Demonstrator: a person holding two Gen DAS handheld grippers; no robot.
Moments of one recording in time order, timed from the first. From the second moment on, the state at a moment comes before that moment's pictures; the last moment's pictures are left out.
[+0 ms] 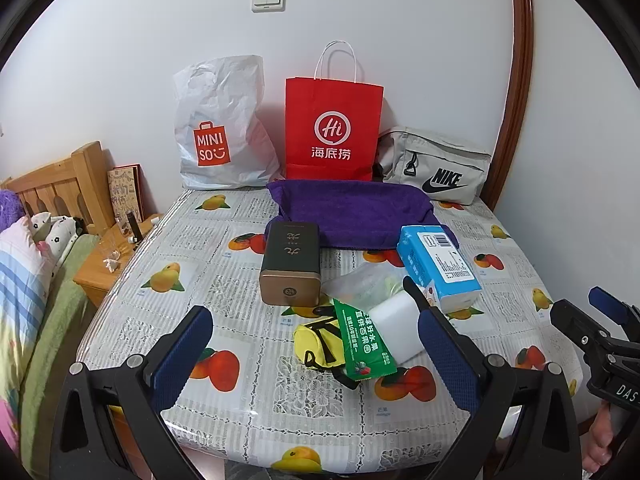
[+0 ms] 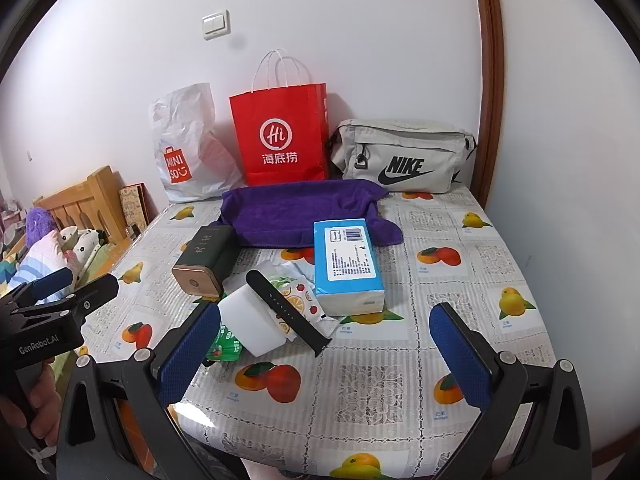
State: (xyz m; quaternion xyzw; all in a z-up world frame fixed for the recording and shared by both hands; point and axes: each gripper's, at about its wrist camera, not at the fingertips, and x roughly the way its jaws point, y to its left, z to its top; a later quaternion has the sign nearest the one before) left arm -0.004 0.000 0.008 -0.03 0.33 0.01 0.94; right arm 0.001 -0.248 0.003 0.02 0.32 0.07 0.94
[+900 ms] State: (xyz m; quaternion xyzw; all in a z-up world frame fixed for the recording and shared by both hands) left arm -0.007 0.001 0.015 -0.03 0.32 0.01 0.95; right arm -0.007 -0.244 0.012 0.03 0.31 0.08 0.95
